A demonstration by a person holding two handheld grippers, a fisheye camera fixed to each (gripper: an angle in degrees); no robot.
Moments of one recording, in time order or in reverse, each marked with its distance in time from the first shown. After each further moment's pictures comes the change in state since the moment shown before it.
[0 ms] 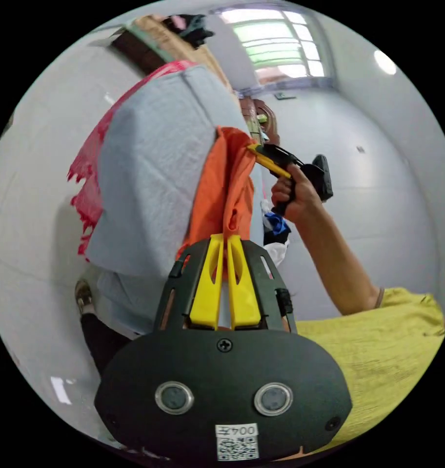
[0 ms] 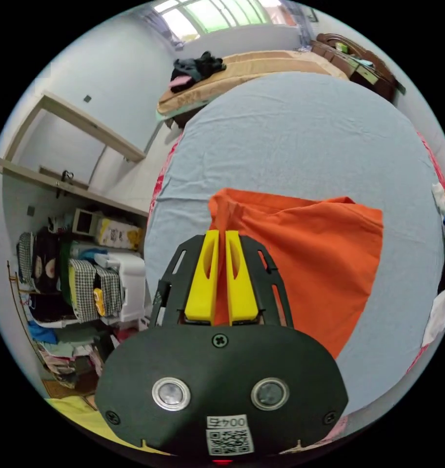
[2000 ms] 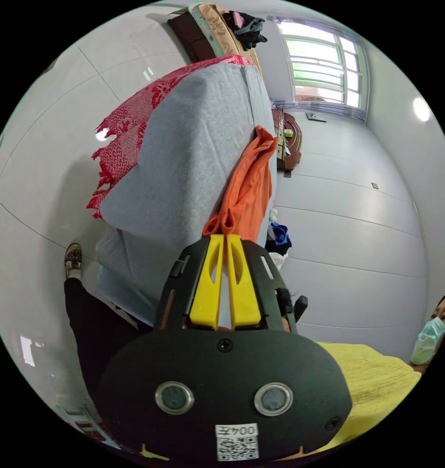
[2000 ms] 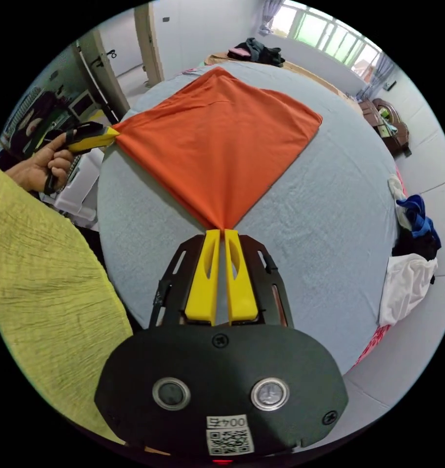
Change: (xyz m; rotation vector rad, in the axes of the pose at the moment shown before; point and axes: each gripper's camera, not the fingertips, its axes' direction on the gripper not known) left arm -0.012 -0.207 -0.088 0.010 0.017 -0.156; right arm 0.041 0.495 -0.251 -0.094 0.312 -0.413
